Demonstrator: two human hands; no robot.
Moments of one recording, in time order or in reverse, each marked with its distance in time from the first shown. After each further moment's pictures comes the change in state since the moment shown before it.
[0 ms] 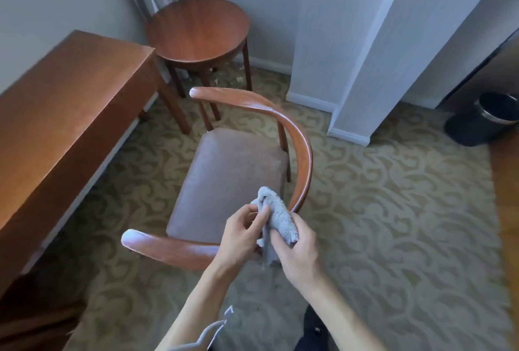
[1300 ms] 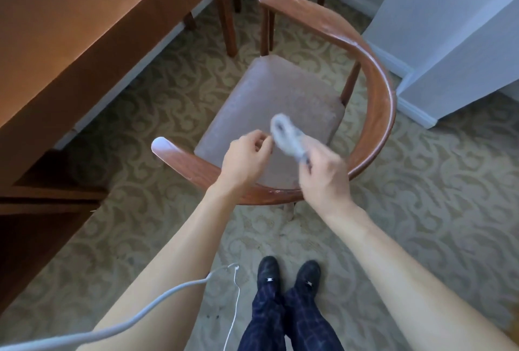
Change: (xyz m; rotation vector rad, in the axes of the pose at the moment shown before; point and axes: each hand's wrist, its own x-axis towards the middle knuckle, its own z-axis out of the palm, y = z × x) left_hand 0.060 -0.050 -0.083 0.549 0.392 0.084; right_hand 0.064 0.026 0.053 -0.659 -0.268 -0.445
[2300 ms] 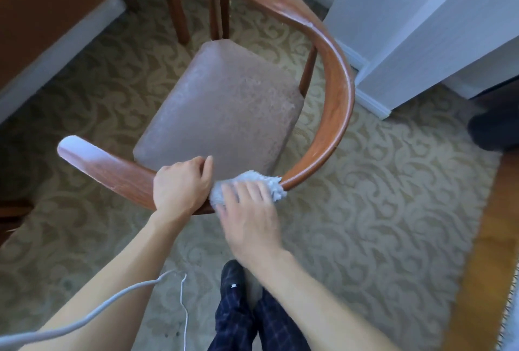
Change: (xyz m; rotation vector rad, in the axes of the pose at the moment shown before) left_hand 0.007 -0.071 0.055 0.676 0.079 -0.024; right_hand -0.070 0.028 0.069 -0.503 -0.253 -0.034
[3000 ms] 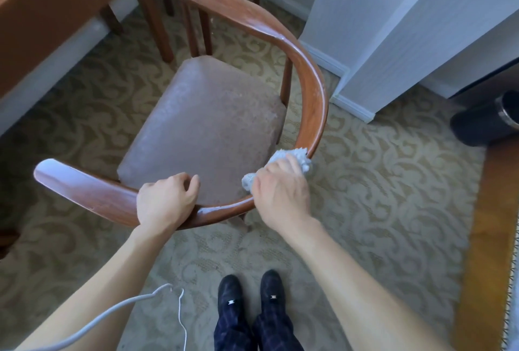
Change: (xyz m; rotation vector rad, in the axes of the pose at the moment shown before) left_hand 0.003 0.004 0.004 0.031 -0.027 0.023; right_hand 0.036 0.082 -0.042 -0.153 -0.037 0.116
